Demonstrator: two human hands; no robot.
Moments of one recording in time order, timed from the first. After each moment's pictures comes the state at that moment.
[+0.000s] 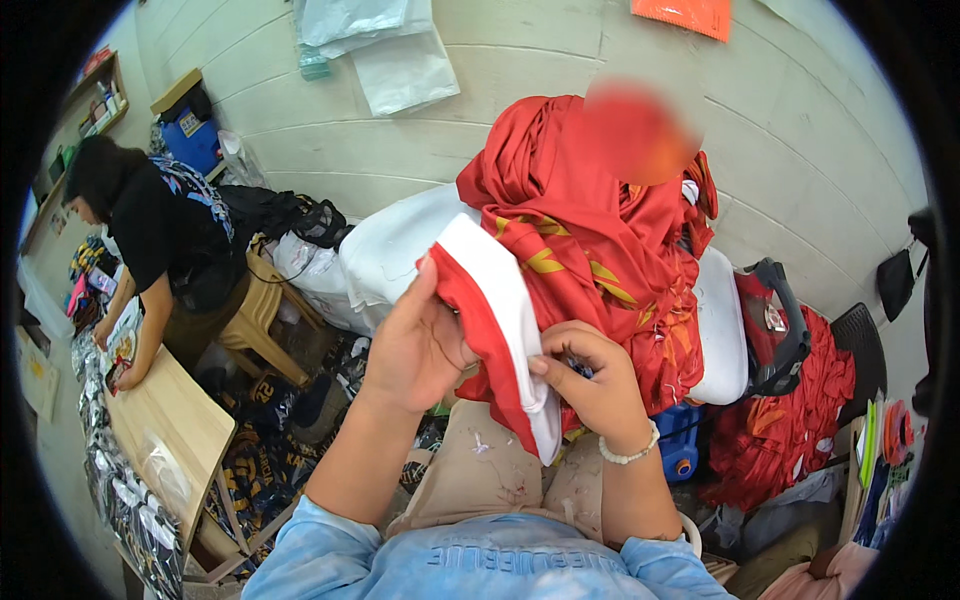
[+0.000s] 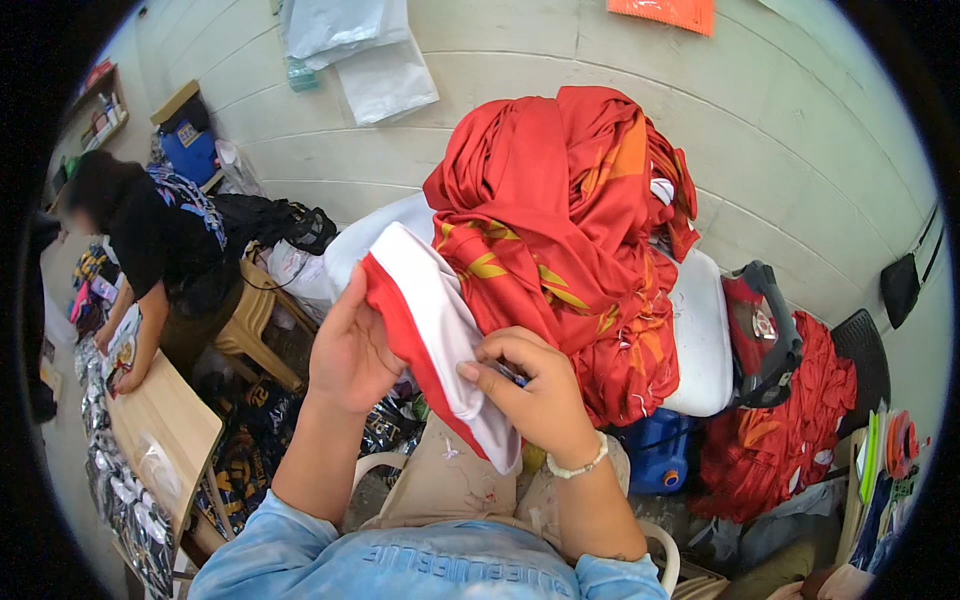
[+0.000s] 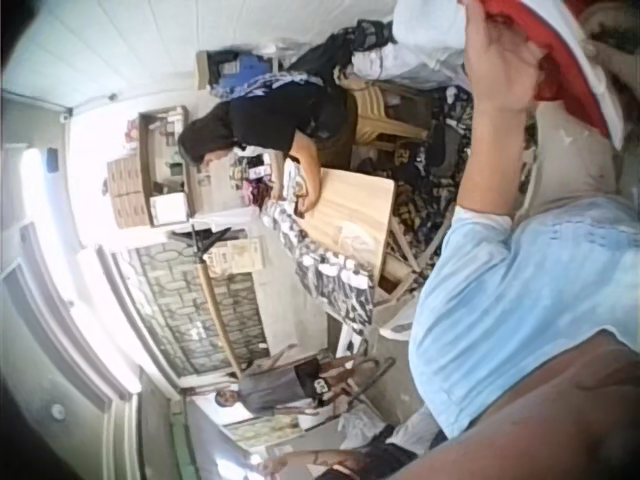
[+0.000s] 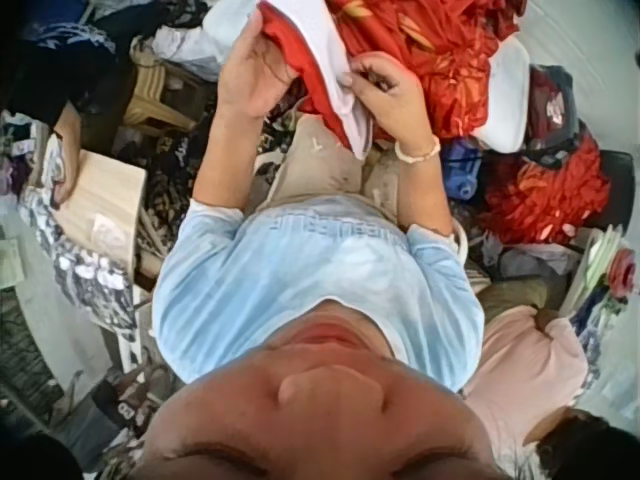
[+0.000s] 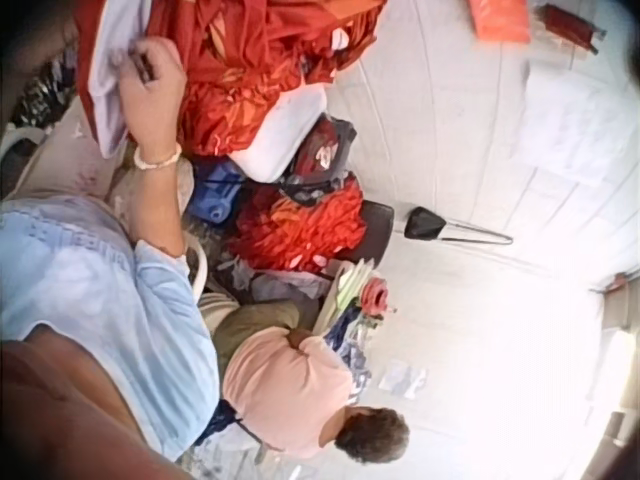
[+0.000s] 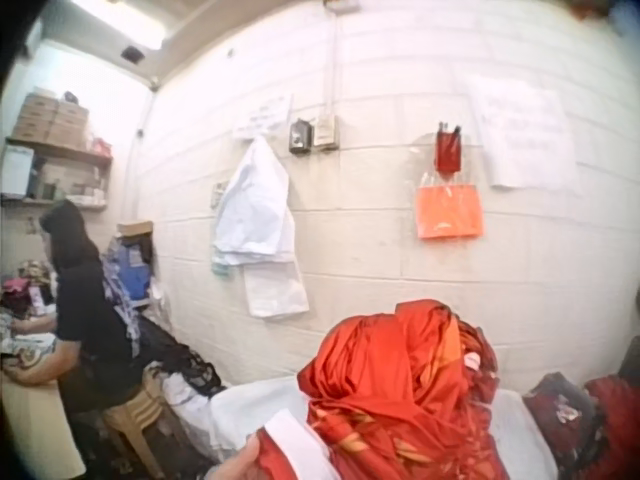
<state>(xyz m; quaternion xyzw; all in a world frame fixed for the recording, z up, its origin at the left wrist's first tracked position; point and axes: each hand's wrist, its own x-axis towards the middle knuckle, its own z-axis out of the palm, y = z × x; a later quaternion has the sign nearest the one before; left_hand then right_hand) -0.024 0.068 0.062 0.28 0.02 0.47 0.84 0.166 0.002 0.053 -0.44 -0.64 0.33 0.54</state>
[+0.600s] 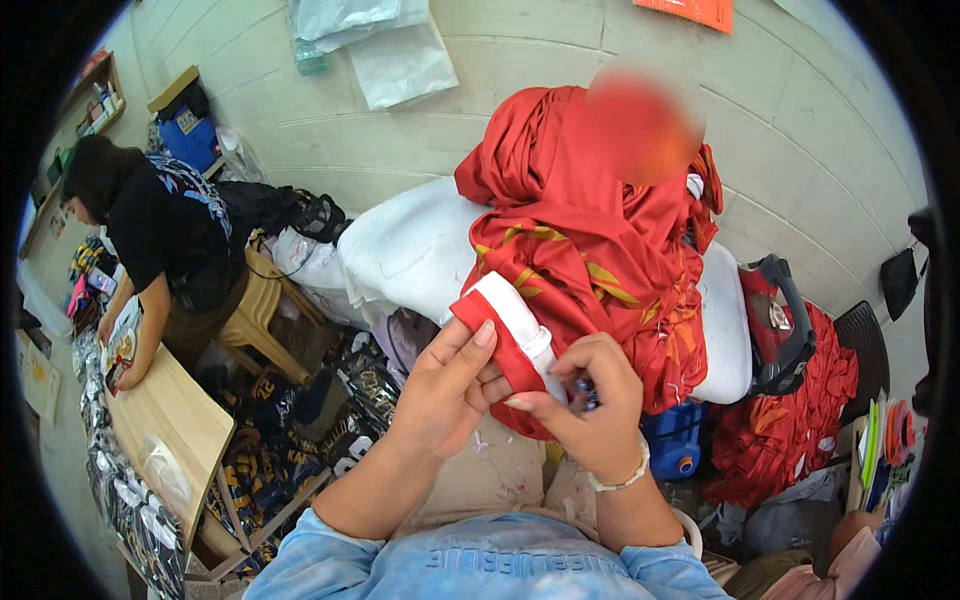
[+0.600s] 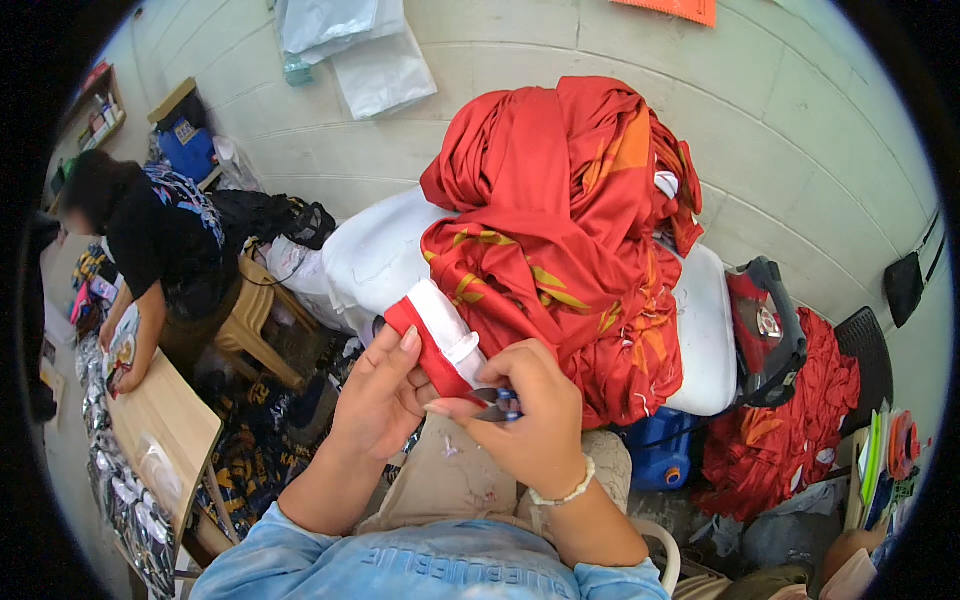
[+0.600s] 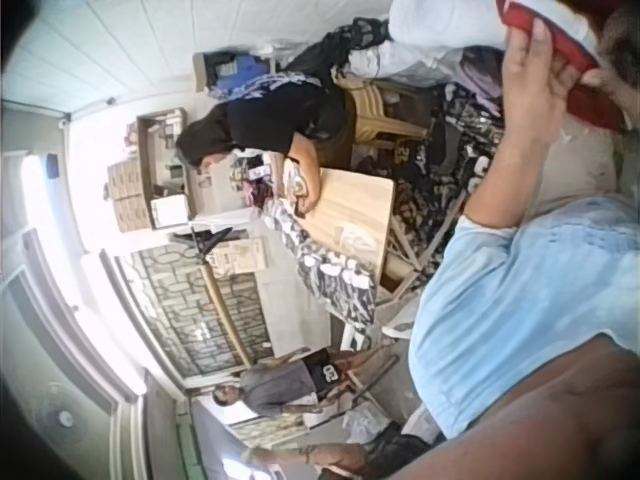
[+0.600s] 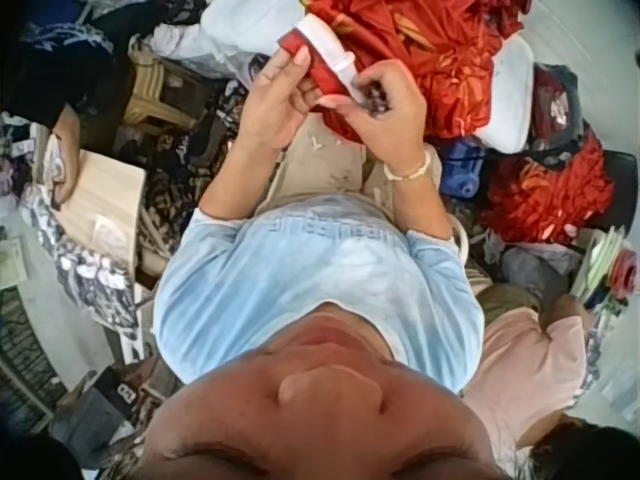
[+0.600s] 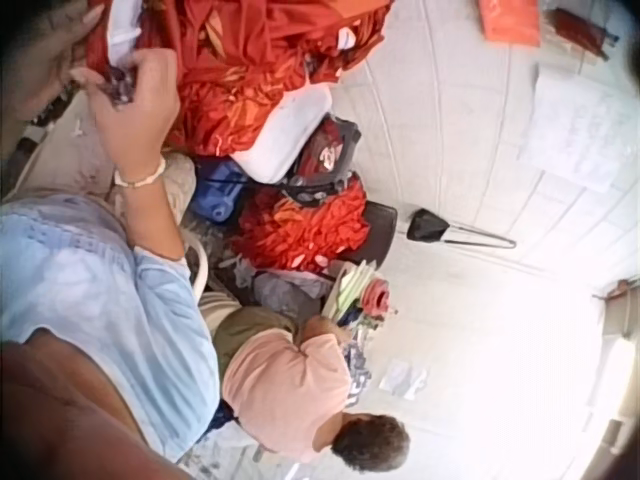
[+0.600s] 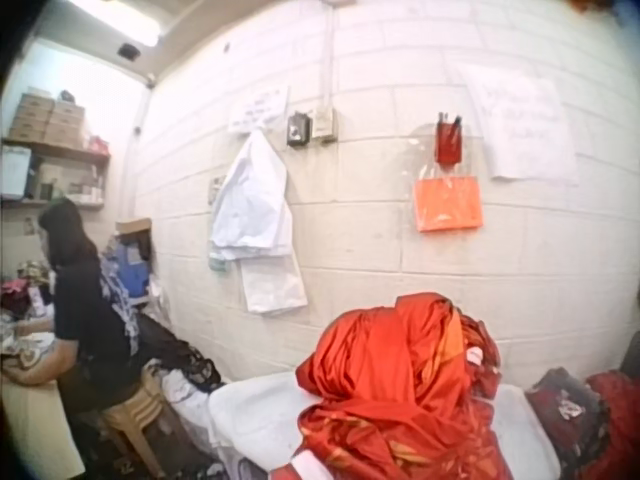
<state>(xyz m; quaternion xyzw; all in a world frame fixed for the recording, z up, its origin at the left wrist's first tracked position) -0.001 0.037 0.047 0.33 0.15 0.49 0.79 0.159 -0.010 0.056 -0.46 -0.68 0.10 0.56</state>
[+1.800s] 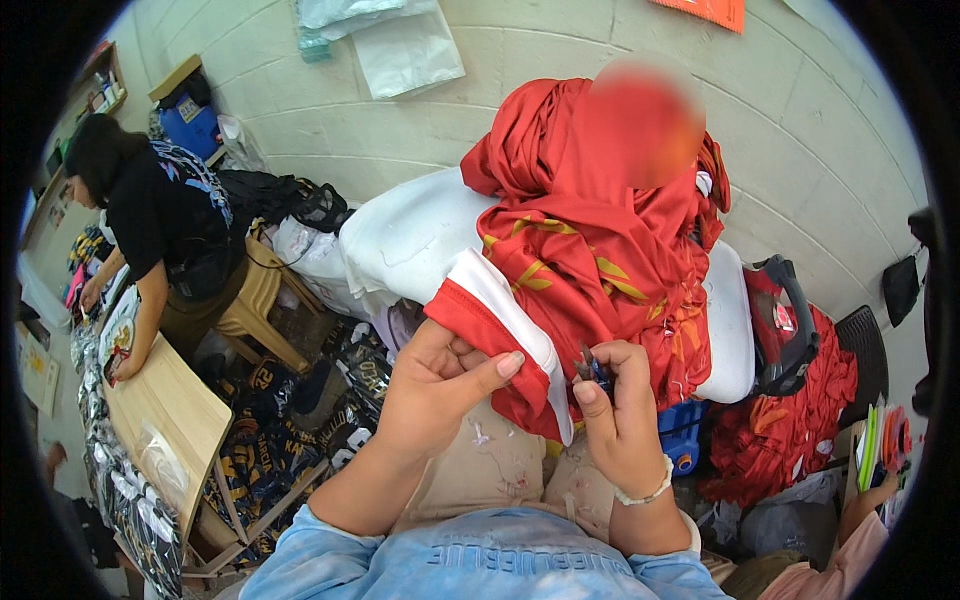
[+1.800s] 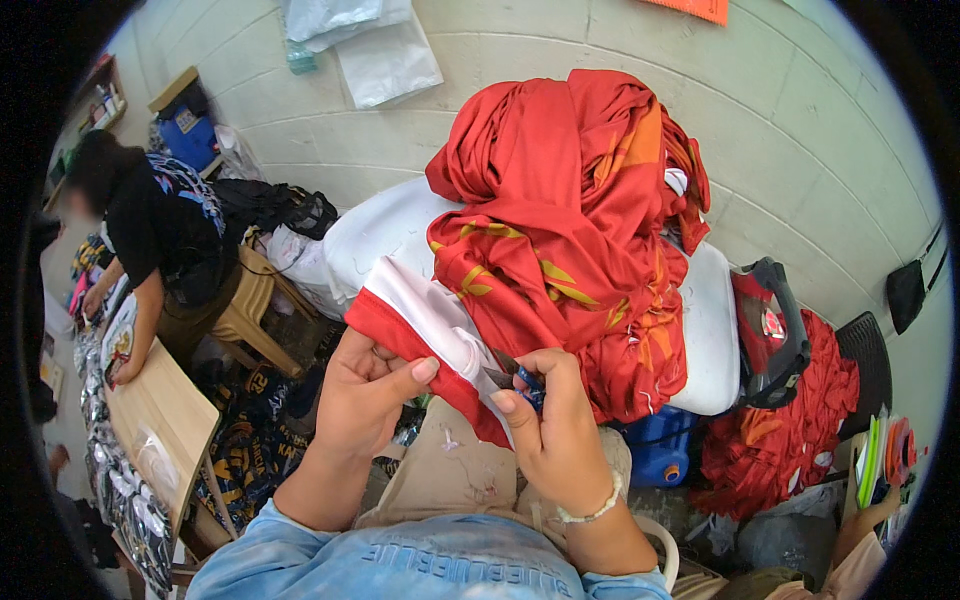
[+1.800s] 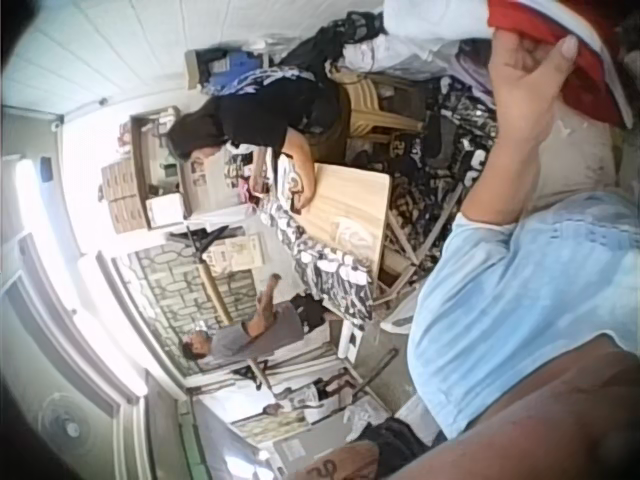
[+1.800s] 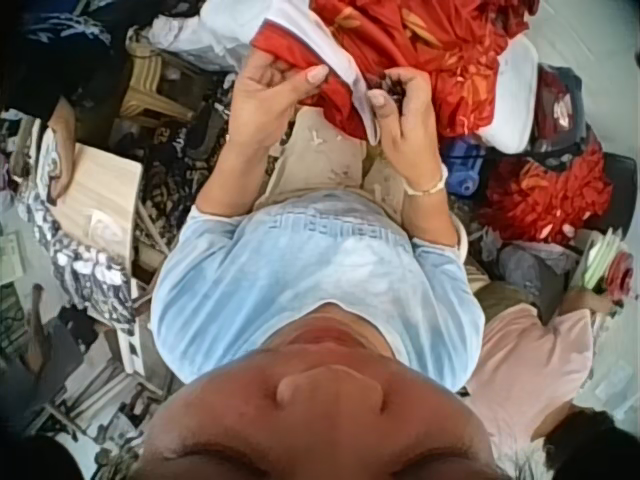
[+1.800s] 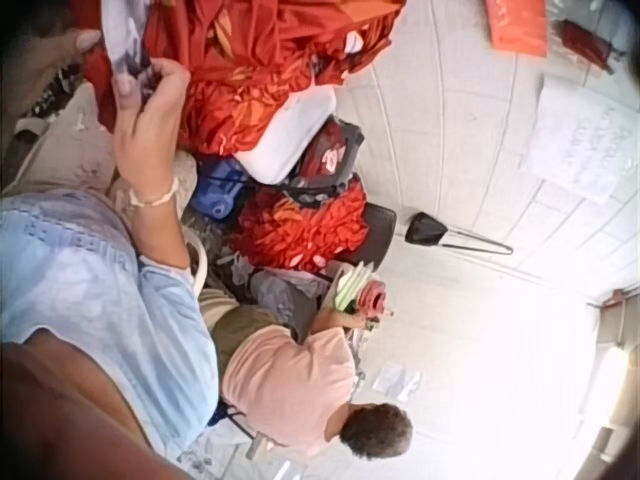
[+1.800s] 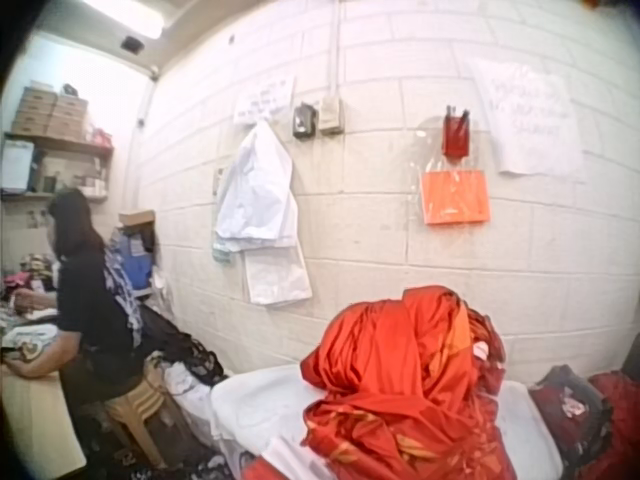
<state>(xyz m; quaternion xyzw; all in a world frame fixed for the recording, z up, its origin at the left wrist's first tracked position) -0.010 0.031 0.055 0.48 0.16 0.54 0.67 0.171 -0.031 0.048 -0.51 -0.65 0.19 0.53</state>
